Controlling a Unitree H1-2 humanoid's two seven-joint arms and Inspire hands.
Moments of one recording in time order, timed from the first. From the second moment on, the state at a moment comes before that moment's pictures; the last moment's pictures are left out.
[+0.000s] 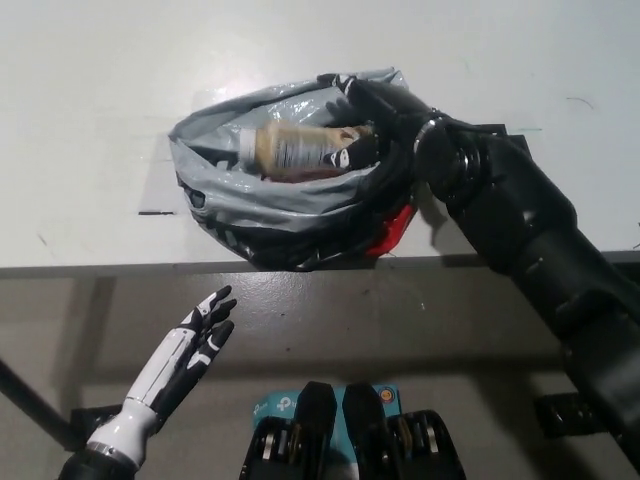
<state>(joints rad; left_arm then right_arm) -0.10 0.24 -0.10 -0.07 0.08 0.06 -0.19 -1.15 -0.10 0.45 1.01 -0.48 -0.02 0.21</state>
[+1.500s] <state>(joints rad) -0.14 0.22 -0.09 -0.02 0.07 0.07 -0.20 -0.32 -0.06 -0.18 -0.37 -0.05 0.12 0.40</state>
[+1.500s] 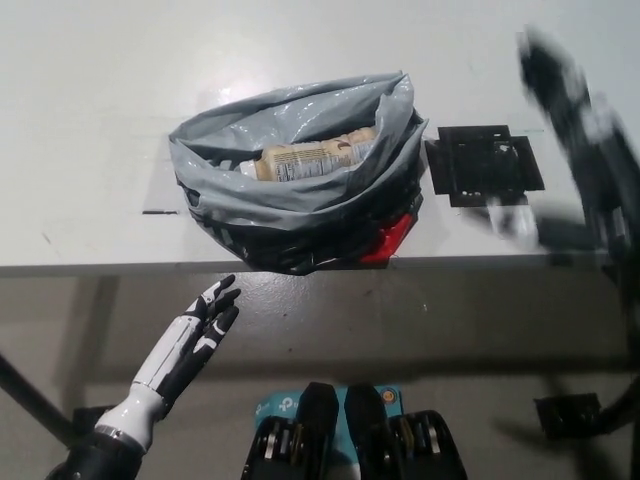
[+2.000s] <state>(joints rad) -0.14 0.21 -0.08 -0.01 0.07 0.07 -0.20 -0.14 0.03 -0.16 -0.13 -0.09 -0.11 0.30</state>
